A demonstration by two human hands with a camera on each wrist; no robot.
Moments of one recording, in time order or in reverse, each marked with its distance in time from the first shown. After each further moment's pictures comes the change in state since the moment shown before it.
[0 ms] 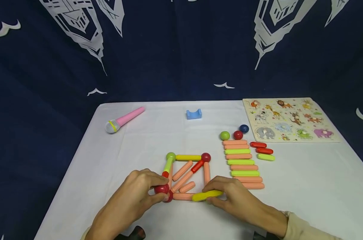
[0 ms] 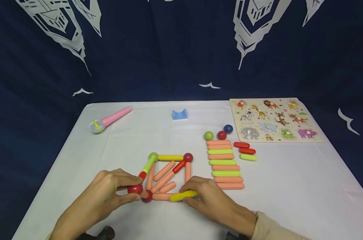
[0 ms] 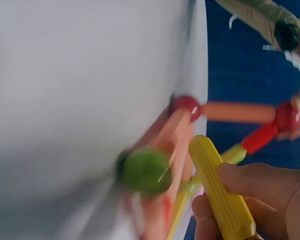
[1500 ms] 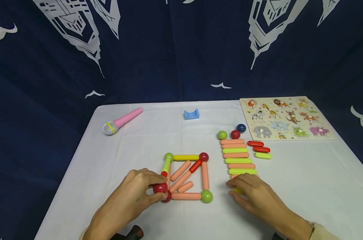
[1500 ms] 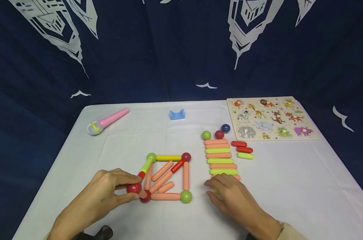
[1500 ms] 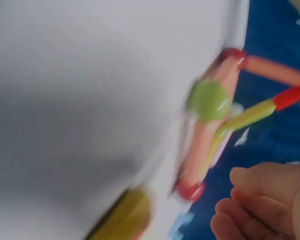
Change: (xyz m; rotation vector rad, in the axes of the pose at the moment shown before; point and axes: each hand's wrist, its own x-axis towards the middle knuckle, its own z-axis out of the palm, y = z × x) left_hand 0.002 0.001 0.000 -0.019 -0.007 0.007; right_hand -0.041 0.033 -0.013 -0.512 0.321 -0.118
